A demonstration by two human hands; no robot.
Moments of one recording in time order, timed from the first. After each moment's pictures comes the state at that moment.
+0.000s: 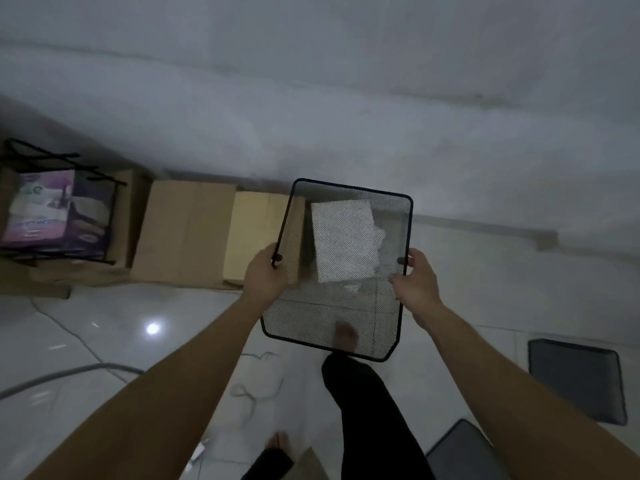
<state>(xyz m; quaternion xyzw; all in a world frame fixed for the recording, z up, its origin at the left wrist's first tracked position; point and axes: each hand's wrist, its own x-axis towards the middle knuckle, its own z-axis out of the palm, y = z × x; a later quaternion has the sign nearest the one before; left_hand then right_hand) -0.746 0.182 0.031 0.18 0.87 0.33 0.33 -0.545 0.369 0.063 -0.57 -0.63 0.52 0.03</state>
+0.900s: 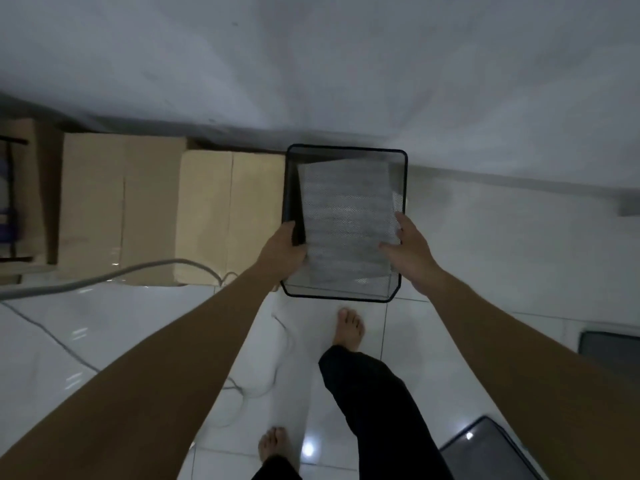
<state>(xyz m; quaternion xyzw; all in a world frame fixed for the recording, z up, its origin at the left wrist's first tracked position) -0.787 0.309 -0.179 0.12 0.82 0.23 0.51 -0.614 0.479 -0.179 -0.53 -0.57 0.62 -0.09</state>
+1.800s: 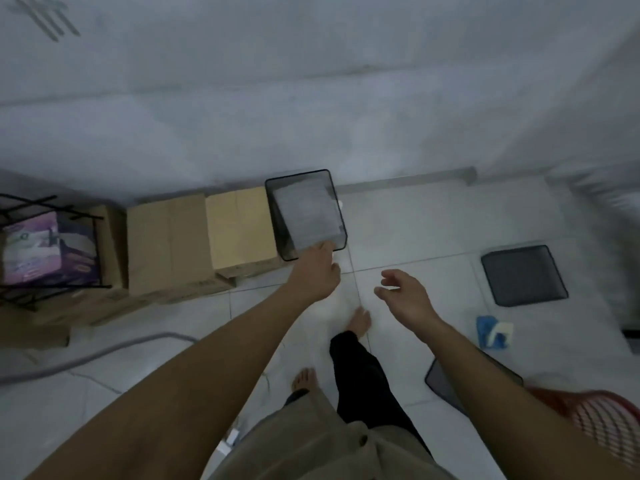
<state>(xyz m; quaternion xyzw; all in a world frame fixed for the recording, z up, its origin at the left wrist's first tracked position) -0.574 0.134 0.155 0.53 0.76 0.15 0.34 -0.377 0.183 0.160 -0.61 -0.60 0.51 0.05</state>
